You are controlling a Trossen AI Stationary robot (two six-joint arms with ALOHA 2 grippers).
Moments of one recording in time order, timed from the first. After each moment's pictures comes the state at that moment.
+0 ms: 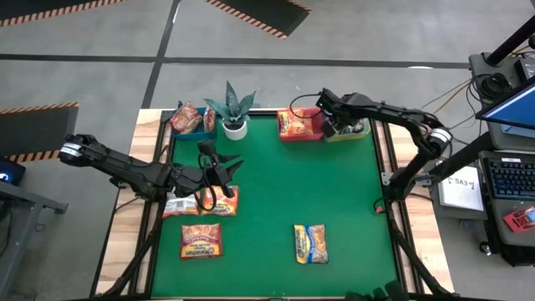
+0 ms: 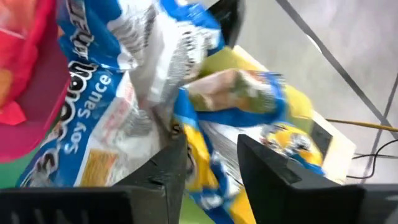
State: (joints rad) left arm -0.25 1.10 0.69 0.18 -0.85 0.49; right arm -0.72 1.64 1.19 -0.89 0.48 0.21
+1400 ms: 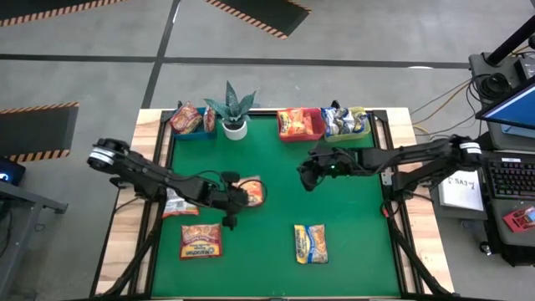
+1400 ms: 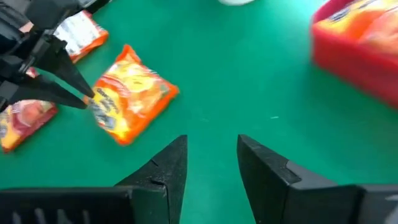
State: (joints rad) left arm -0.27 1.52 0.81 -0.33 -0.36 -0.11; right arm -0.04 1.28 0.80 -0.20 0.20 0.59
